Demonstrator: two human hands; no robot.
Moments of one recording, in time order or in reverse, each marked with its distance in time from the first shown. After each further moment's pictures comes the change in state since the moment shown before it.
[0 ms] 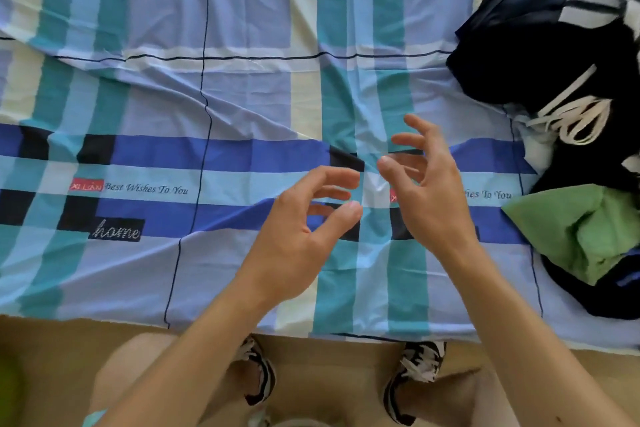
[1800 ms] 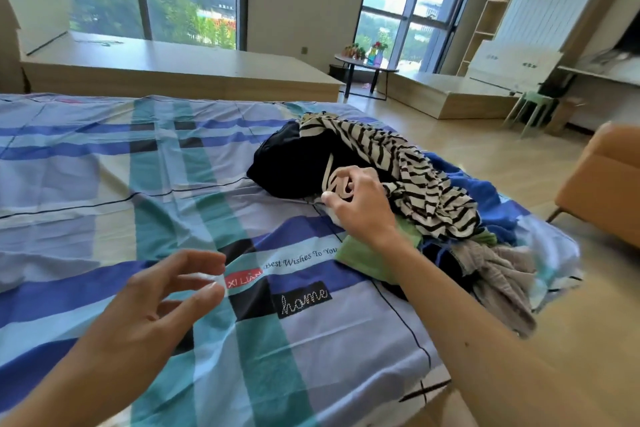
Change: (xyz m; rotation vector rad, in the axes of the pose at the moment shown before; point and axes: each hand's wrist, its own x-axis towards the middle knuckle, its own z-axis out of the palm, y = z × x) left_hand 0.003 -0.092 0.069 0.065 -0.165 0.552; right_hand 0.003 0.128 -0.137 -0.462 0.592 -0.248
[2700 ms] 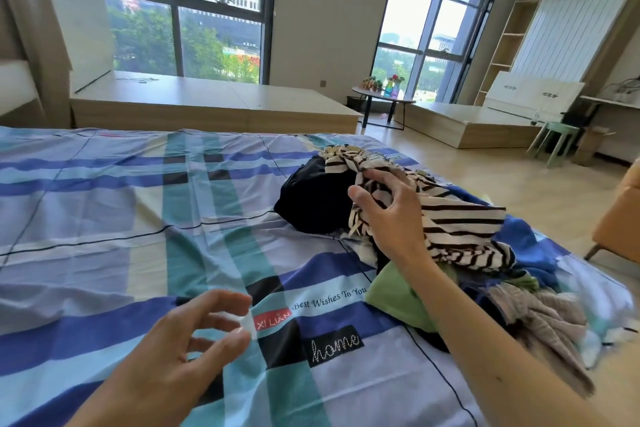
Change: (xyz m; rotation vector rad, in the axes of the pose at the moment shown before) left_hand 0.012 0.006 -0.020 0.080 -0.088 -0.079; right_hand 0.023 -0.035 -0.007 0.357 0.242 -0.135
